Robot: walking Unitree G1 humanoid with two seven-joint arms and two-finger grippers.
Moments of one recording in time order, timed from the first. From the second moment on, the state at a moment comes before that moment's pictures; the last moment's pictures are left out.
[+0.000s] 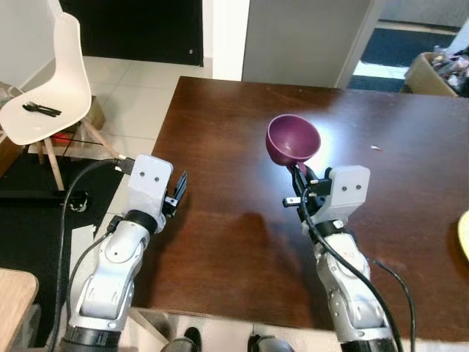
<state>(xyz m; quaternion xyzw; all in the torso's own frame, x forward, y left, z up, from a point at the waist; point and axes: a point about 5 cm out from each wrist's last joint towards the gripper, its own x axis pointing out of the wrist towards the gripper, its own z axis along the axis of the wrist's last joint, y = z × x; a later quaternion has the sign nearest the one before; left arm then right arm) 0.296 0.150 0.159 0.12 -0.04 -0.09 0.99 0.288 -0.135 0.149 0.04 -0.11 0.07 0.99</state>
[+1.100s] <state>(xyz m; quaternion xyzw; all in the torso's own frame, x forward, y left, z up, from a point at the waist) 0.300 0.137 0.148 0.10 -0.04 -0.11 0.99 0.293 -0.128 0.145 0.03 -0.10 0.09 0.99</state>
